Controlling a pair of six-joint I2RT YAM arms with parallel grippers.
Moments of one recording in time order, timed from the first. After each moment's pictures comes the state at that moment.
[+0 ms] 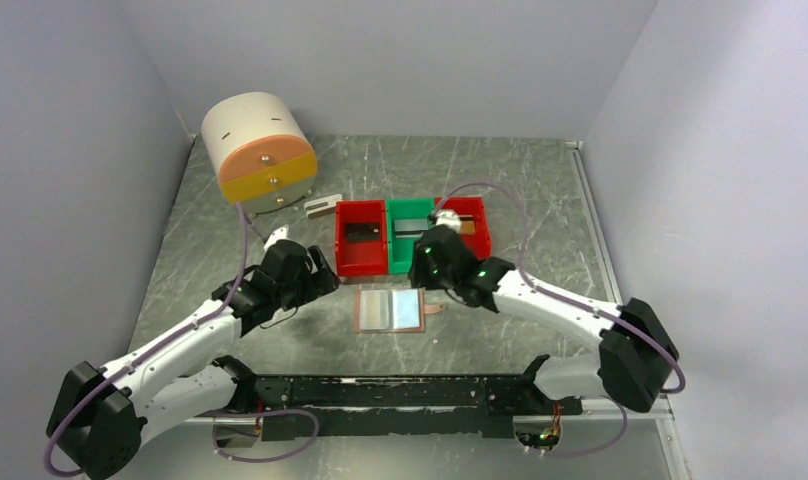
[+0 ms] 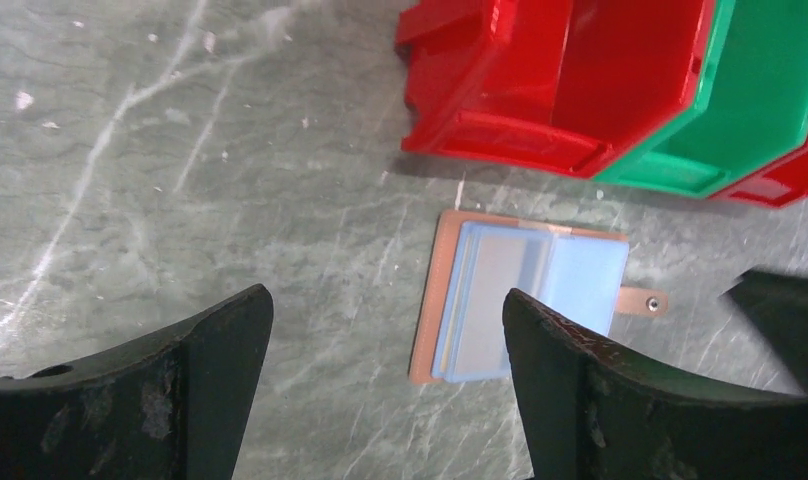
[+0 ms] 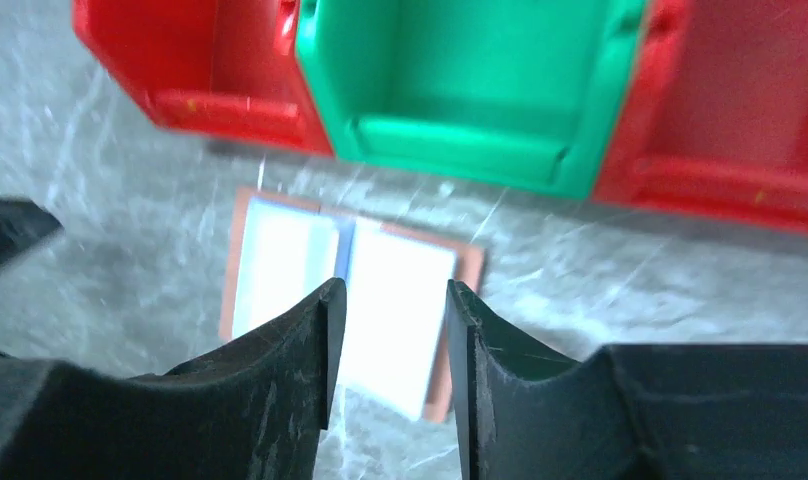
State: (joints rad) left arm -0.62 0.96 0.54 -0.37 -0.19 -0.91; right arm 0.76 1.26 0.80 -0.27 0.19 0.59
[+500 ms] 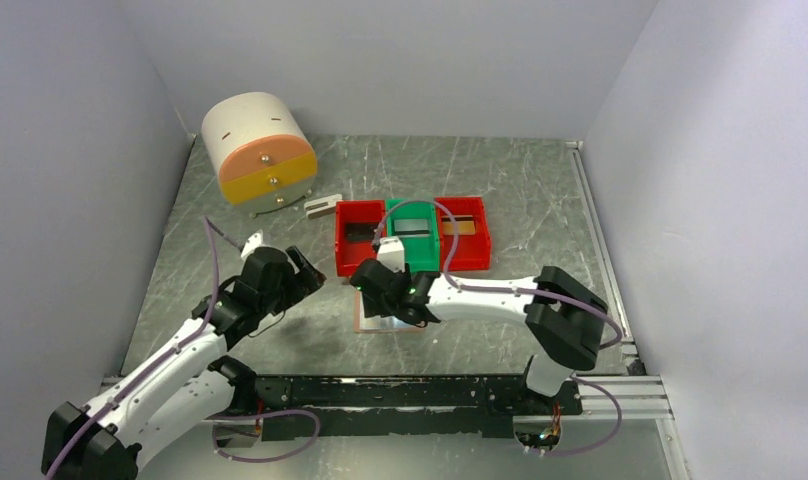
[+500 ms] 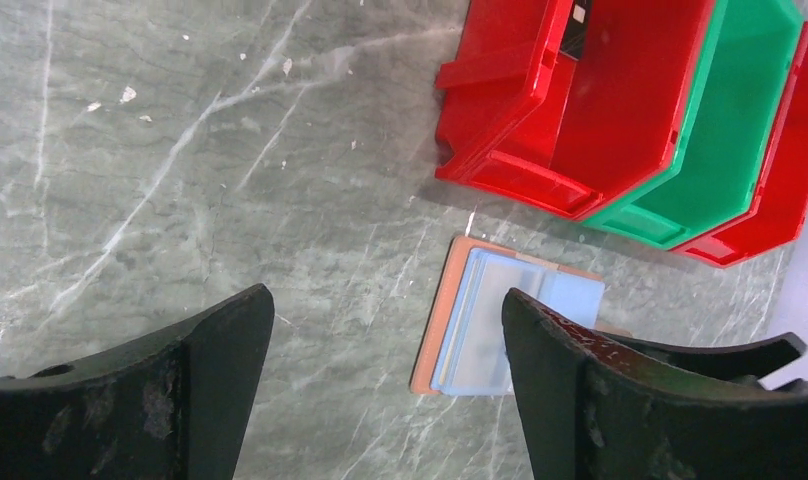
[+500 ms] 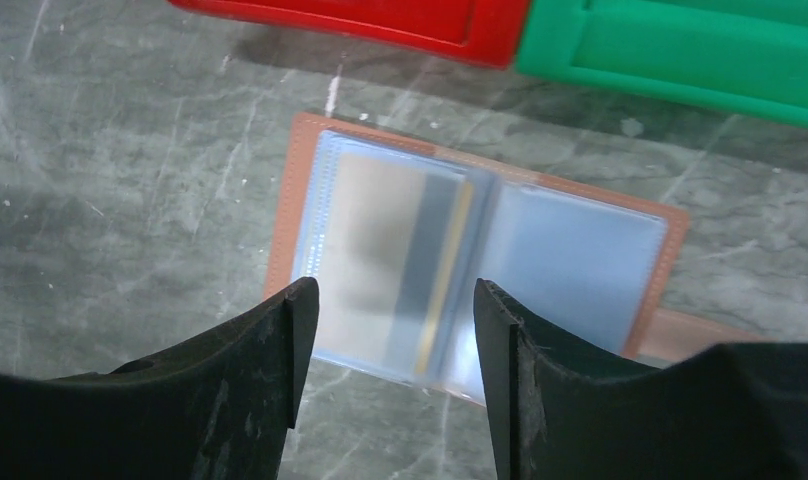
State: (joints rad) left arm -0.52 0.80 0.48 -0.42 -0.20 -0.99; right arm 1.13 1.64 0.99 -0.35 0.42 0.79
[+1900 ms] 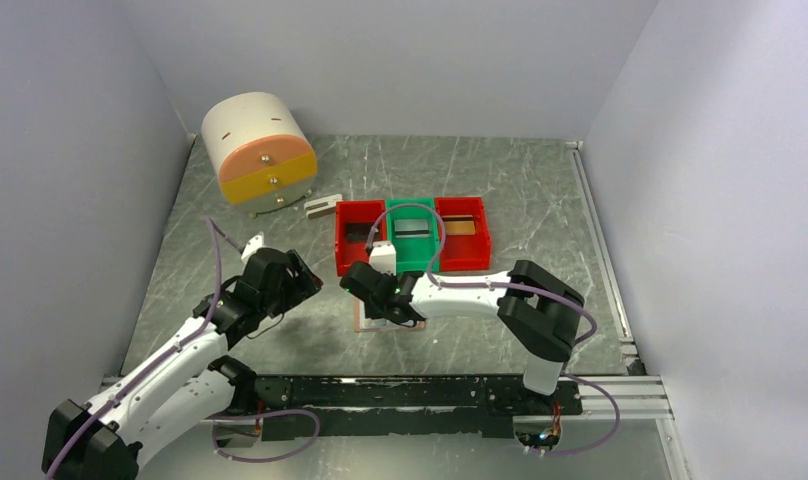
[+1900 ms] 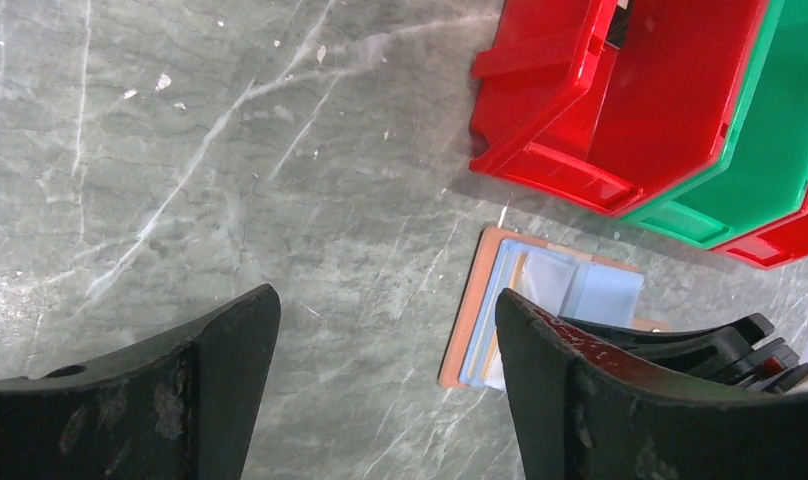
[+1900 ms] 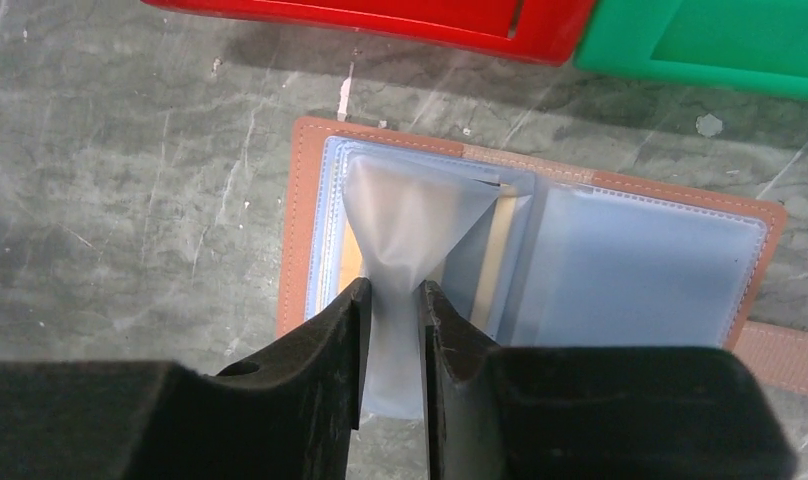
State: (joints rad) left arm -0.52 0.79 0.48 -0.47 -0.22 -0.97; right arm 1.14 1.79 1.08 -0.35 0.41 0.85
